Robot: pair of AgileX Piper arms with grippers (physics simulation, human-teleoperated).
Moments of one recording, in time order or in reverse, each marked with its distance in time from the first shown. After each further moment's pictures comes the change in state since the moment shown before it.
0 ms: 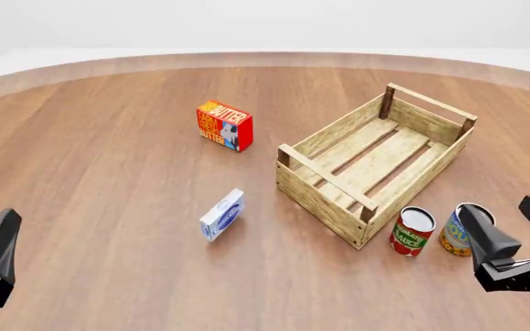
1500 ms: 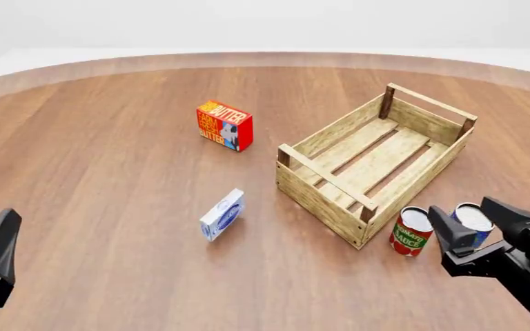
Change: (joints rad) left arm 0.000 0.000 0.000 0.000 0.000; right arm 0.030 0.429 0.008 -0.305 0.012
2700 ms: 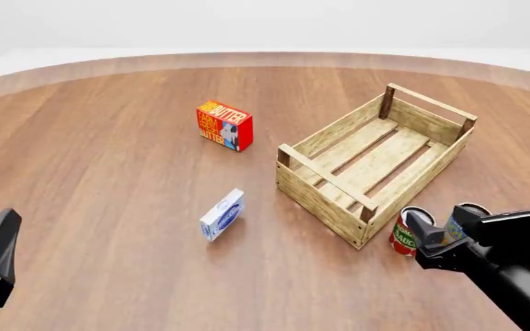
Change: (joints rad) left arm 0.000 0.000 0.000 0.000 0.000; right arm -0.003 0.516 0.000 -0.414 0.037
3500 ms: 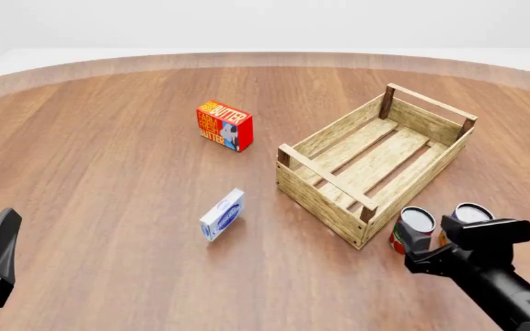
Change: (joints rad) left arm 0.000 0.000 0.000 0.000 0.000; right arm 0.001 0.297 0.000 -0.248 0.017
